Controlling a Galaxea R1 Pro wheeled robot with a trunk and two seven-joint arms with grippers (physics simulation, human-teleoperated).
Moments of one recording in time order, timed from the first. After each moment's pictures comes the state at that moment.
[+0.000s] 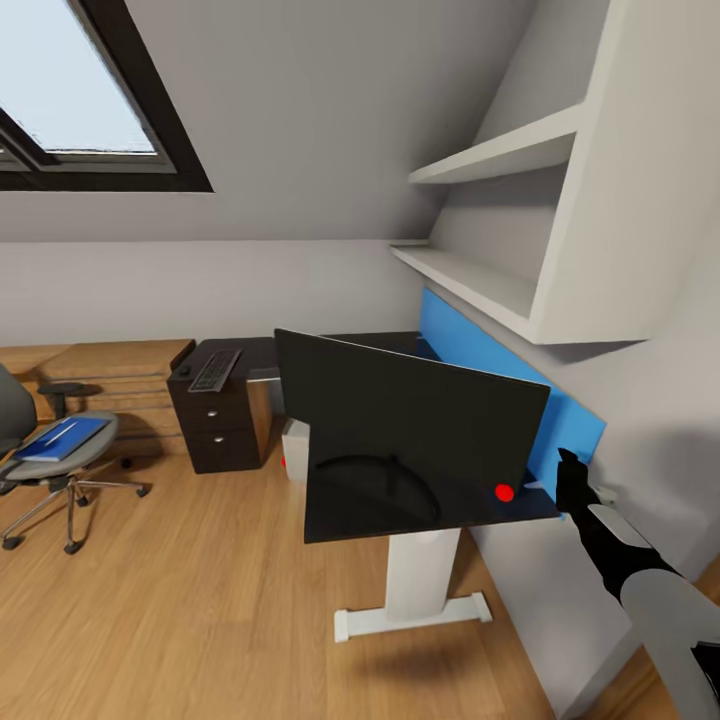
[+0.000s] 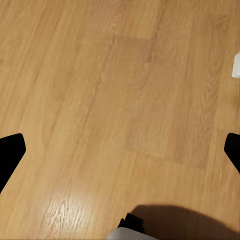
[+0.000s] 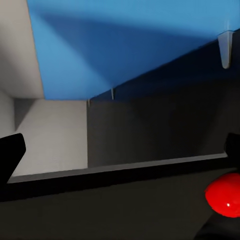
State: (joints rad) left arm -0.24 0.00 -0.40 -0.19 0.58 -0.38 0.35; right arm -0.83 -0.27 -0.07 -0.40 -1.63 -0.04 0.09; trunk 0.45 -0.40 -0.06
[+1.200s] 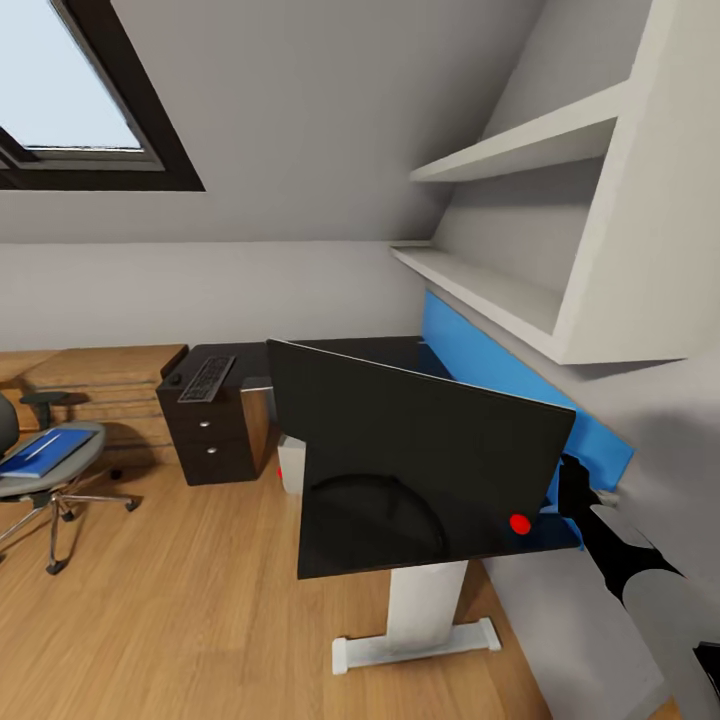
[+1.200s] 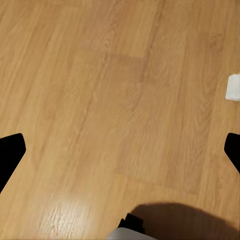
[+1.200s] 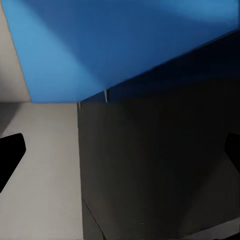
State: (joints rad) left arm -0.24 -0.01 -0.40 -0.19 0.58 -0.39 0.35; right arm -0.83 -0.28 -0.07 -0.40 -1.63 -0.04 0.03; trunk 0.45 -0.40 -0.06
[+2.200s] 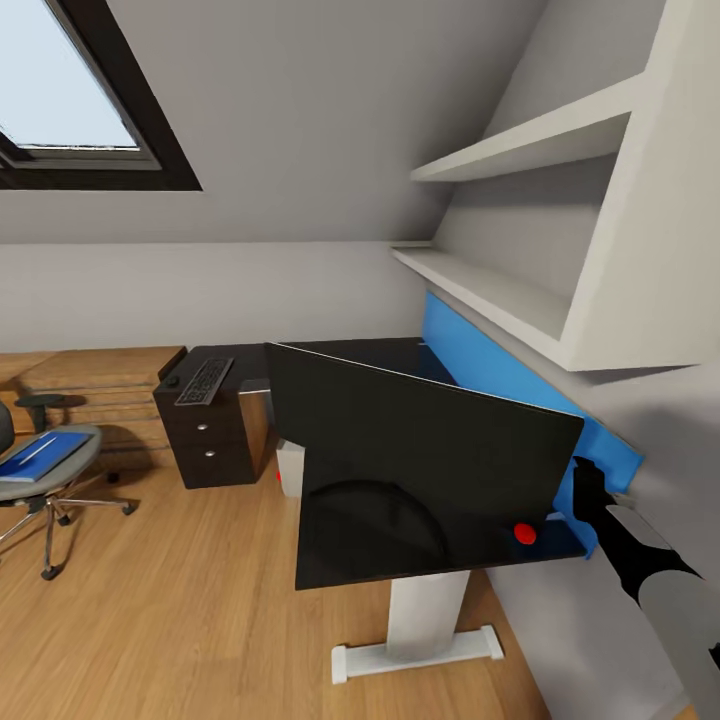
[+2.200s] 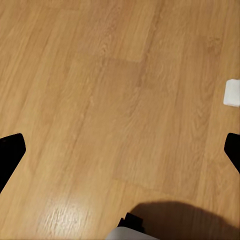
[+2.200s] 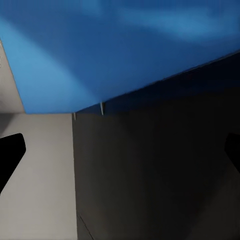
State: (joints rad) left arm -0.24 -0.01 -0.40 -0.19 0.58 -0.38 0.35; right arm -0.83 -0.32 -0.07 -0.40 -1.64 -0.04 0.00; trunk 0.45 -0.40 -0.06
